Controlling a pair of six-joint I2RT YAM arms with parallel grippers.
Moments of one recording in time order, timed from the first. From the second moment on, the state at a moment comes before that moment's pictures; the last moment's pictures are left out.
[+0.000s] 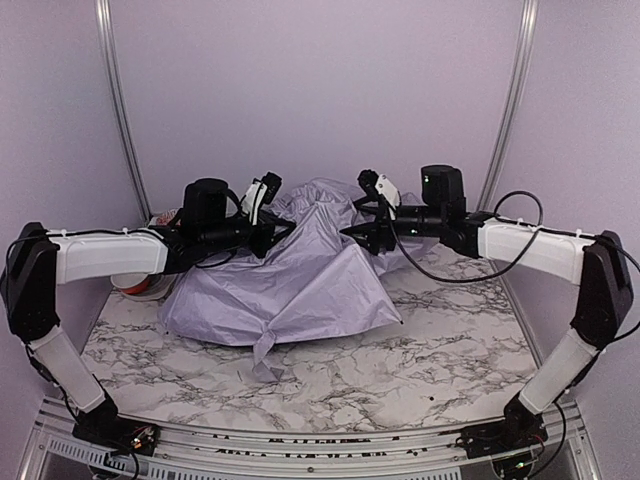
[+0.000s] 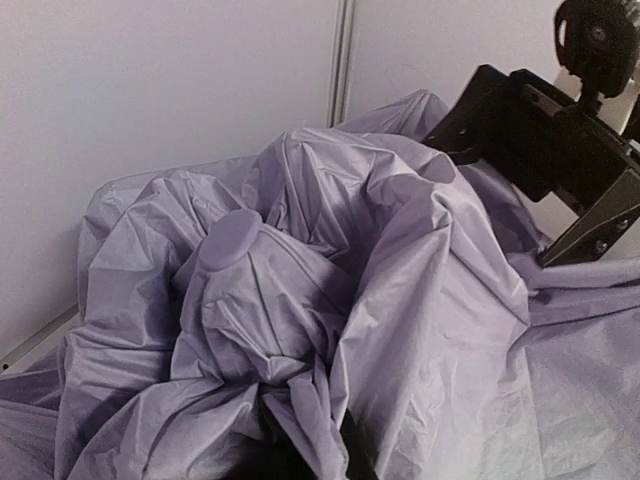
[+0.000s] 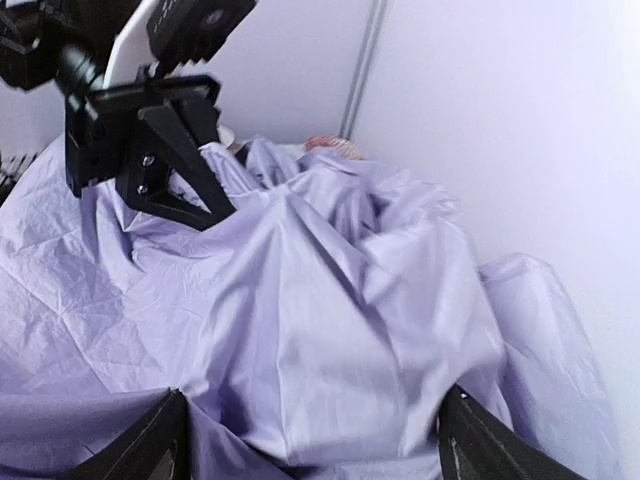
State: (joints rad) left arm -0.65 1.65 1.13 0.26 0.33 -0.01; right arm 0.51 1.57 1.18 0.09 -0.61 -0.37
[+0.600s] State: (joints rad) left arm -0.74 1.71 1.18 0.23 0.51 0.05; right arm 0.61 1.72 1.34 -0.09 -0.74 -0.47
